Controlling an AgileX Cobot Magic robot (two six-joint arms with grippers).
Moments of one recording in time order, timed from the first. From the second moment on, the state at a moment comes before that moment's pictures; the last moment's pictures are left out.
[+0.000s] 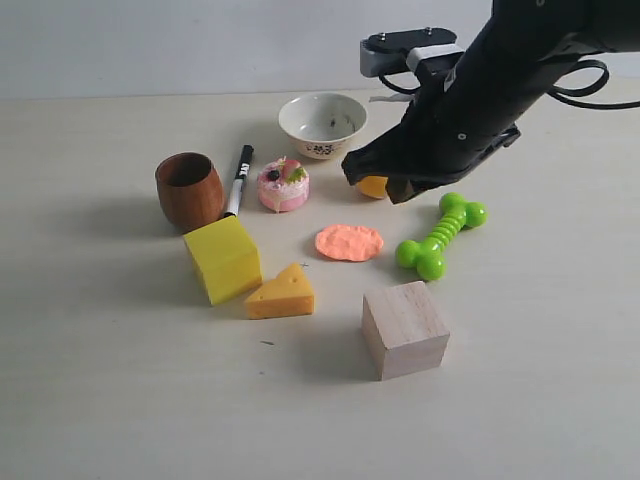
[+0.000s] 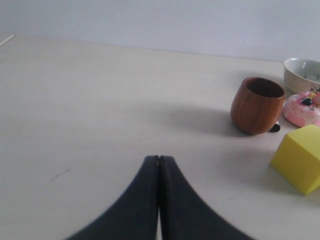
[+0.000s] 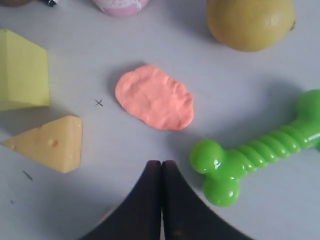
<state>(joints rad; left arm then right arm) -0.04 0.01 0.00 0.04 0.37 -0.13 0.48 1.74 -1.18 0.18 0.70 -0.04</state>
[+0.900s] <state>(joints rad) -0.04 0.01 0.00 0.04 0.37 -0.13 0.49 2.10 -1.55 0.18 0.87 -0.03</state>
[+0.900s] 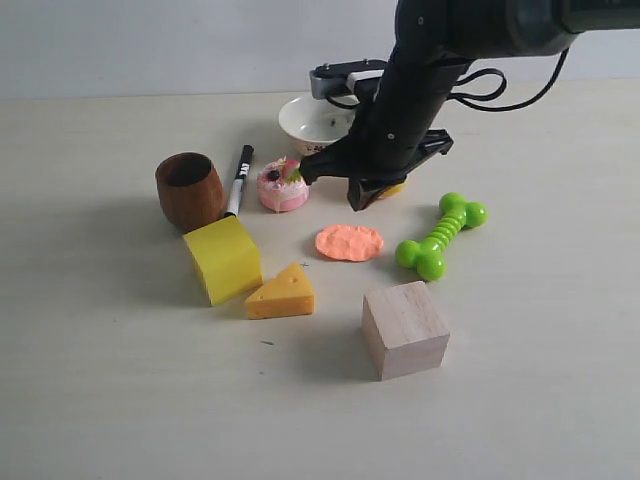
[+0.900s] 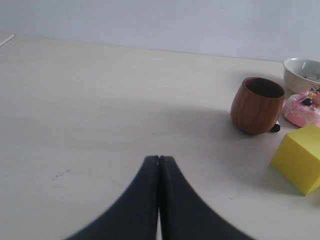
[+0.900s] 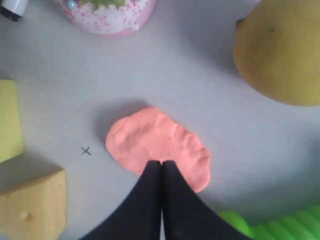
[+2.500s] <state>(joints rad) -0.04 0.01 0.00 0.04 0.37 -0.13 0.57 2.28 -1.69 0.03 0.98 0.13</state>
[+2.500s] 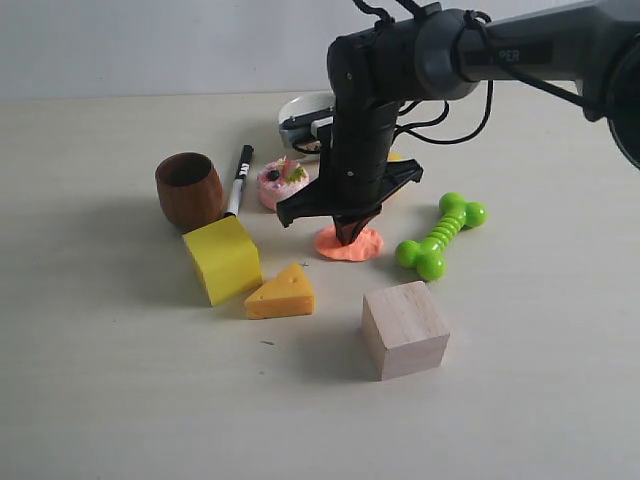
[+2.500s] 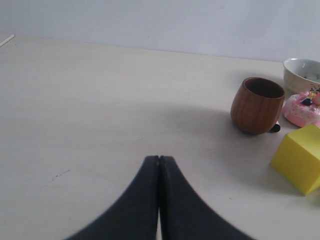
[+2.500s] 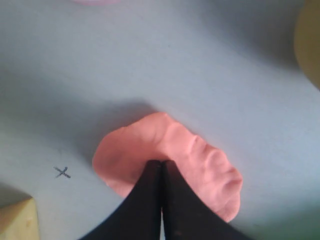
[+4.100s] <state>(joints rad) -0.04 0.01 0.00 0.04 0.37 -0.13 0.57 2.34 -1.72 0.02 1.00 0.13</state>
